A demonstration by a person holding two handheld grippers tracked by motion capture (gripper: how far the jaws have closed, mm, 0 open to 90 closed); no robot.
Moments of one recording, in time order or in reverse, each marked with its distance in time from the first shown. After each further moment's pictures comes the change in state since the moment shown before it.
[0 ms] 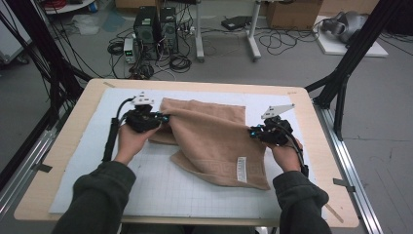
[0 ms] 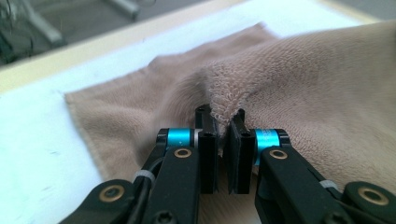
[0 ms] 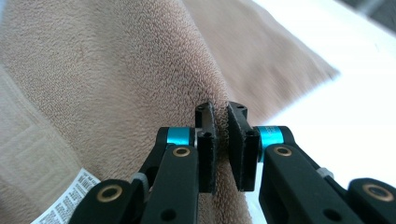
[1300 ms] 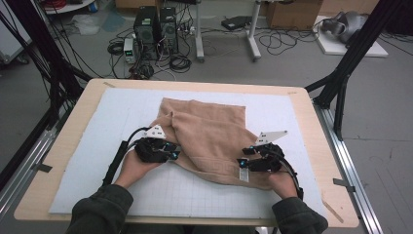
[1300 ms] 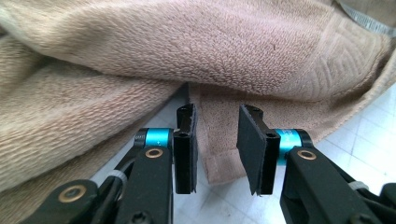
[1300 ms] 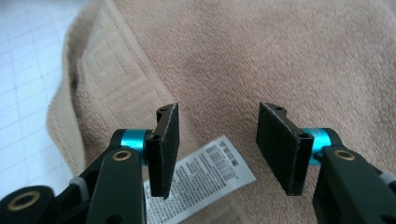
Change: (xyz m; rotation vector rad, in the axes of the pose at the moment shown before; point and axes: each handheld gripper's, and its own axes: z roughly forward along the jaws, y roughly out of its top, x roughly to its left) left arm -0.046 -0.066 0.000 0.136 -0.240 0.150; right arm 0.050 -0.050 0.019 -0.035 0.175 0.003
